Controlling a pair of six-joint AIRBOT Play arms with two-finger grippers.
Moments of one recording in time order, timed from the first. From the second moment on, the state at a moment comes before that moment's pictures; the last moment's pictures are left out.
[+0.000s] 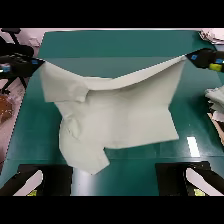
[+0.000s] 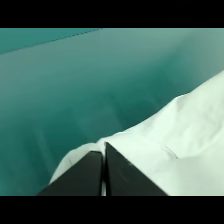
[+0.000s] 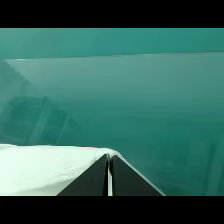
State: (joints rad) left arm 0.22 -0.98 1.16 0.58 -1.01 -0.76; right arm -0.22 -1.04 1.19 -0.76 0.94 1.12
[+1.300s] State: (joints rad) left arm 0.22 -1.38 1.11 0.53 -1.07 -0.74; right arm -0.22 -1.53 1.41 -0.89 0.95 1.09
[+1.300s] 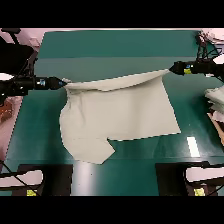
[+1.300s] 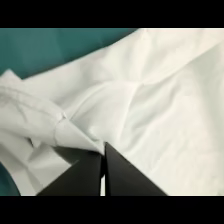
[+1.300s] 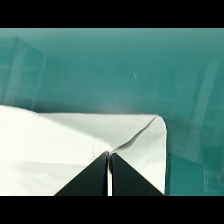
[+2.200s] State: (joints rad) left arm 0.22 -1.34 0.90 0.76 -1.15 -0.98; right arm -0.27 -1.53 1.18 -0.94 1.04 1.16
